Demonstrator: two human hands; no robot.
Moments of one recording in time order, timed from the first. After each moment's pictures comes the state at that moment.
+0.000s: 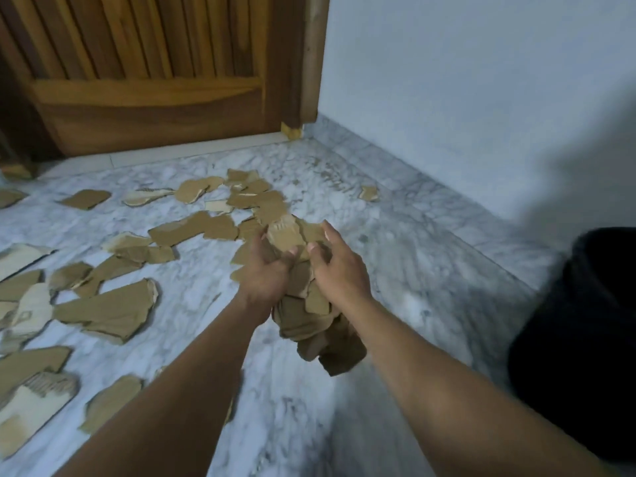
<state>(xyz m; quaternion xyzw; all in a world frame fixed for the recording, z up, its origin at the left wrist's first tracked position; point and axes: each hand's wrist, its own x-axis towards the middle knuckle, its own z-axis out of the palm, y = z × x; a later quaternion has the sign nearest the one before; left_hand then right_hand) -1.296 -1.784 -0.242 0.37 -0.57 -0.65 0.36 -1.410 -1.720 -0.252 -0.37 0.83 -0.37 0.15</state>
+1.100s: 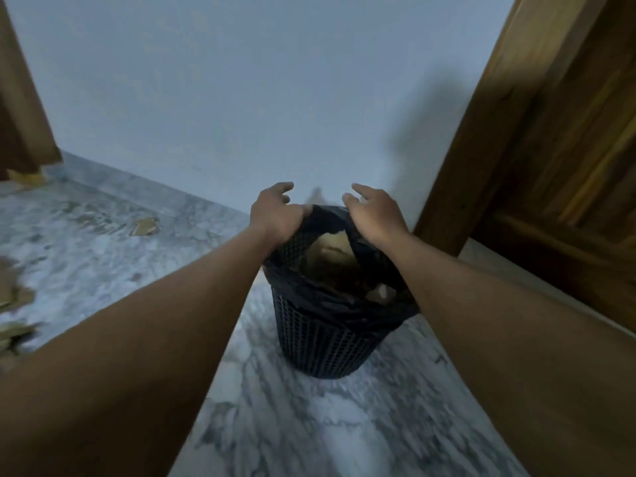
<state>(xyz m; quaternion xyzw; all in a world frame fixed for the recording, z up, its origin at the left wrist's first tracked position) -1.585 -1.520 -0.109 0.14 -0.78 -0.59 0.17 -1.653 -1.347 -0.091 -0.15 0.91 -0.38 -0.06</state>
